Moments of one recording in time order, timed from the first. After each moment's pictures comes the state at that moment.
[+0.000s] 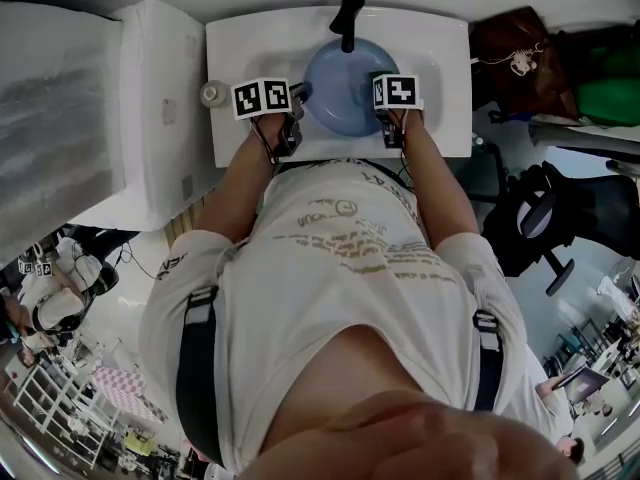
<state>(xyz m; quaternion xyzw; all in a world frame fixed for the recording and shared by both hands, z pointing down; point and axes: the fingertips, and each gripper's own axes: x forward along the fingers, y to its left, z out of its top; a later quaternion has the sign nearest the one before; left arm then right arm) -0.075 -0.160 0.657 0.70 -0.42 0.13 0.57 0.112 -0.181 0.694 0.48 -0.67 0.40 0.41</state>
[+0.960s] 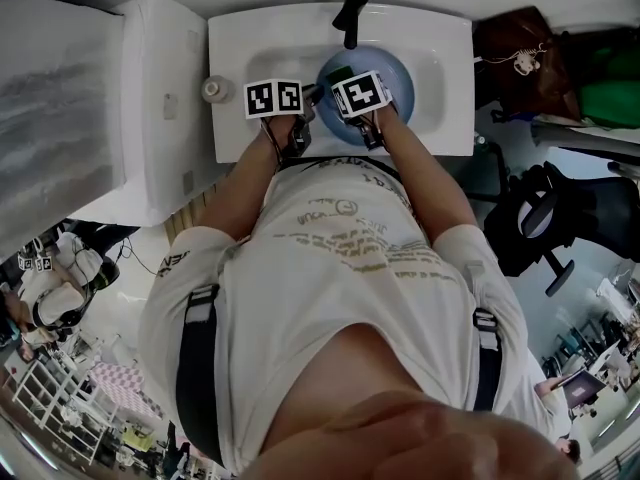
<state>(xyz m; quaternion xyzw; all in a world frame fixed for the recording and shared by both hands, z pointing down) -0.050 -0.149 0.657 0.71 -0.40 0.14 0.57 0.007 -0.165 0.666 0.35 -0.76 0.32 0.45</state>
